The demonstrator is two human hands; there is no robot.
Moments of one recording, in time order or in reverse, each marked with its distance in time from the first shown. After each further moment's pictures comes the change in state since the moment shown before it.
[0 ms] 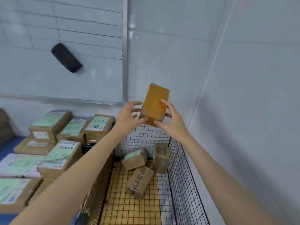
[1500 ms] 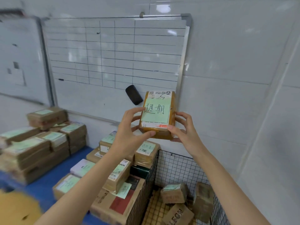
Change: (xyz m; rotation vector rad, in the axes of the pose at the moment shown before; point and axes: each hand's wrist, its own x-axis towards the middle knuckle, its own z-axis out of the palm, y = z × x) left_hand -0.089 0.083 -0.141 0.063 0.361 0.161; right_hand 0.004 -0.150 0.035 0.550 -0.266 -0.111
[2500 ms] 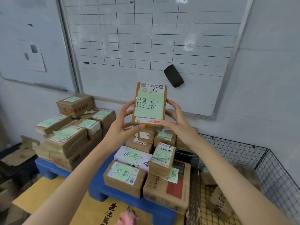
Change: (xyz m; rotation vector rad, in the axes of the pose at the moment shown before) left_hand -0.018 -0.113 -0.220 -0.013 -0.211 -0.193; right_hand 0.040 0.023 0.219 -0.066 -0.229 0.058
